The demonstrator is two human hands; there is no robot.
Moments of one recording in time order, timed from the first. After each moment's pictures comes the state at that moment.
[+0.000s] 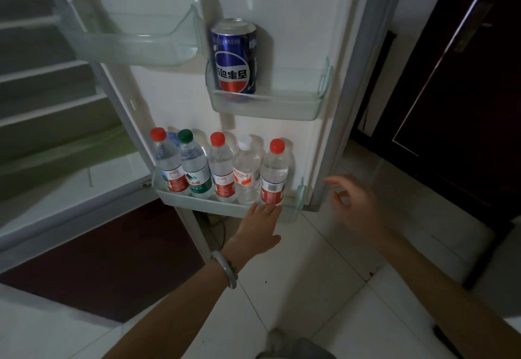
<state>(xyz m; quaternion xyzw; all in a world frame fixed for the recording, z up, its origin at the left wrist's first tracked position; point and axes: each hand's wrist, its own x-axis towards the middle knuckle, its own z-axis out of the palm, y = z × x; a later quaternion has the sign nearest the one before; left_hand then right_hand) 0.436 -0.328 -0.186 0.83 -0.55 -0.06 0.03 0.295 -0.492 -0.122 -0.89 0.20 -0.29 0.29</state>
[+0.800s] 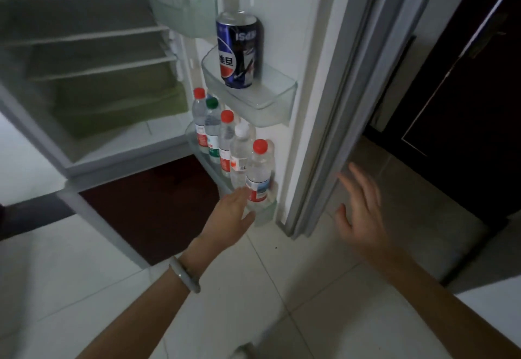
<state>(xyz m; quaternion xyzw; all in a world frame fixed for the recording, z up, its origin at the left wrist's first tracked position) 0.369 -0.086 -0.172 0.84 -0.45 -0.01 0.29 0.186 -0.285 -0.104 -0.91 0.09 -0.38 0.11</state>
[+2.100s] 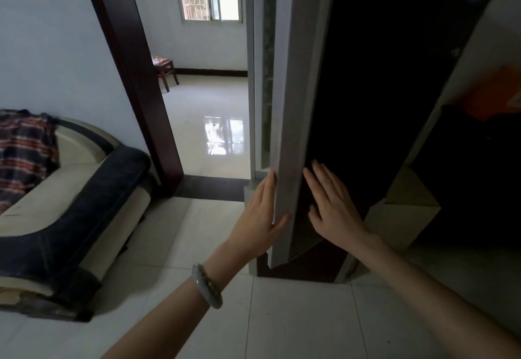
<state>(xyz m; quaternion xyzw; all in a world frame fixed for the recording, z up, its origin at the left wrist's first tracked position) 0.418 0.208 -0.072 0.90 -0.23 0.15 0.34 0.442 0.023 -0.072 -0.94 -0.24 -0.22 0.12</state>
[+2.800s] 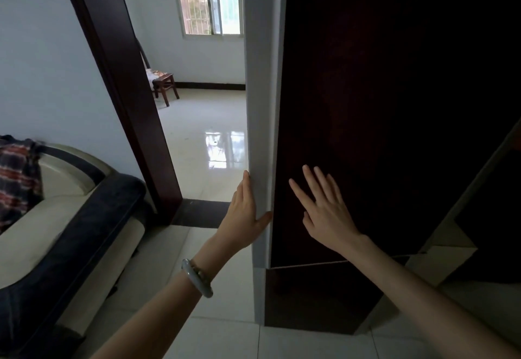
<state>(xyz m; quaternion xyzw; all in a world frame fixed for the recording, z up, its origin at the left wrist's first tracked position) 0.635 0.279 -0.069 0.93 -0.15 0.10 0.33 0.643 0.077 -0.069 -0.95 -0.23 -0.21 -0.01</state>
